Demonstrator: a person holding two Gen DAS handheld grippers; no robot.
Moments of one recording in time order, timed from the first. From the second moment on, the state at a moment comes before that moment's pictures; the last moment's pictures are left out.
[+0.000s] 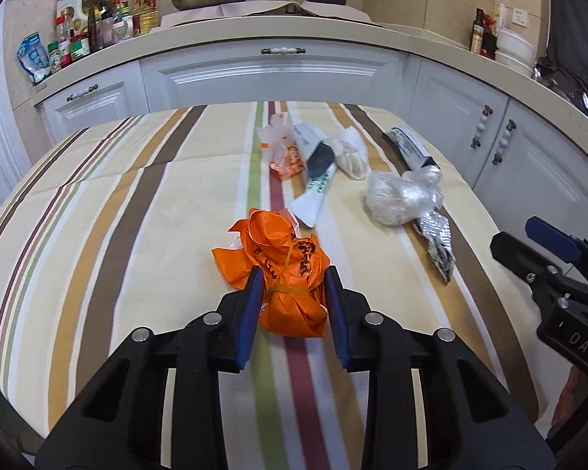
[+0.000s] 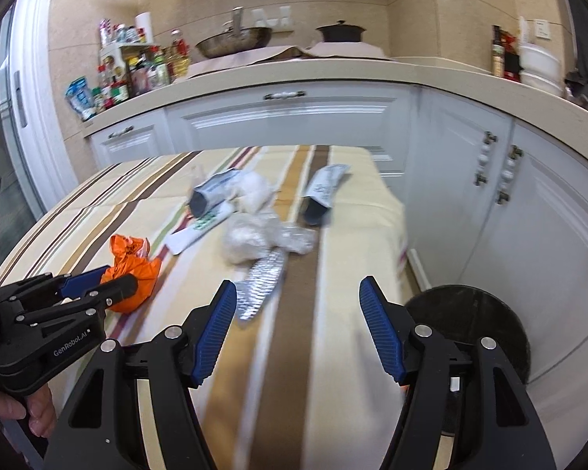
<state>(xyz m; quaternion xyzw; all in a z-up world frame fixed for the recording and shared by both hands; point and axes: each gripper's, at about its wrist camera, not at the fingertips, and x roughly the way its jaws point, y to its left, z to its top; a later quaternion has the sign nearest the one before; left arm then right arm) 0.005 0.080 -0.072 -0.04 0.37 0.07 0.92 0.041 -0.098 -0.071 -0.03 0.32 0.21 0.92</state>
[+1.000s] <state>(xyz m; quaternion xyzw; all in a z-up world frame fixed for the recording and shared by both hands) -0.008 0.133 -0.060 -0.07 0.35 0.11 0.93 0.052 -0.078 -0.084 -0.06 0.37 0.22 0.90</state>
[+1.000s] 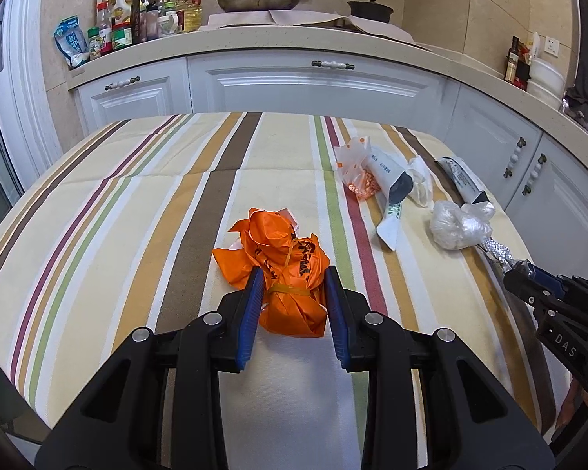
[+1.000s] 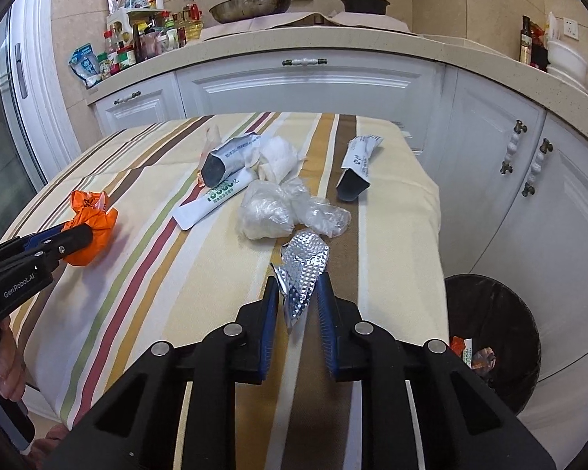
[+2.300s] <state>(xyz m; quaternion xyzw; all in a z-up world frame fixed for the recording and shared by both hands) 0.080 -0.151 -0.043 0.06 0.33 -0.12 0.93 0.042 -0.289 -0.053 0.01 0.28 0.01 0.96</state>
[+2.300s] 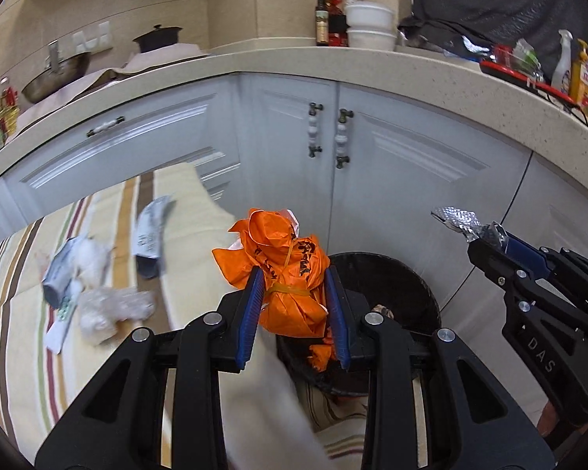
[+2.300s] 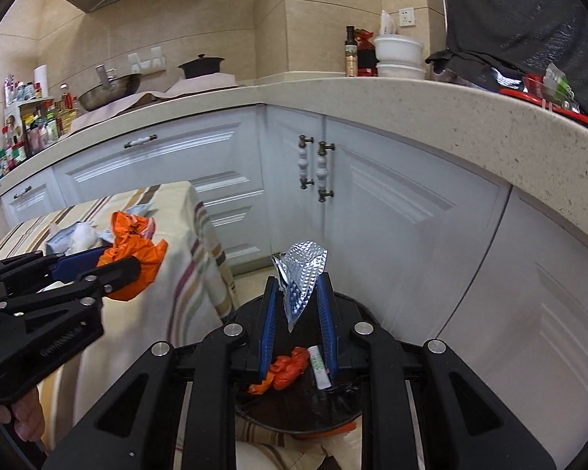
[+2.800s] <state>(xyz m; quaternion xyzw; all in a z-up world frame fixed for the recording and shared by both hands) 0.103 -0.149 -0.055 0.06 0.36 -0.10 0.93 0.062 -0.304 -0.068 0.03 0.29 -0.01 0.96</state>
